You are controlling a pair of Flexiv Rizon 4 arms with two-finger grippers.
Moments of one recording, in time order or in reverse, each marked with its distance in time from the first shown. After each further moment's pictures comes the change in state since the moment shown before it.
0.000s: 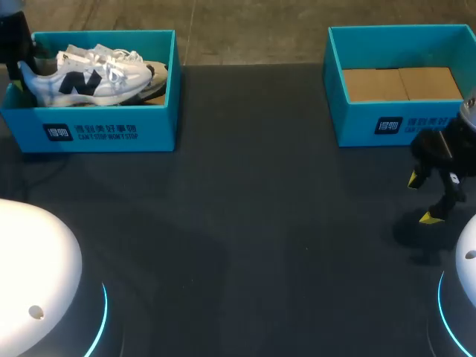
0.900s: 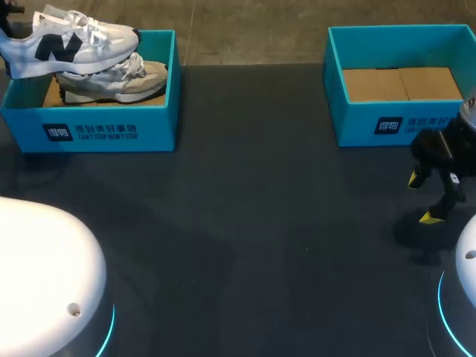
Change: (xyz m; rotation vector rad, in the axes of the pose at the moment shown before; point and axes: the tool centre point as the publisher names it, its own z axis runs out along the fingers) left arm 0.014 -0.047 -0.109 0.010 0.023 -0.014; right arm 0.000 0.000 0.000 0.000 0.000 0.000
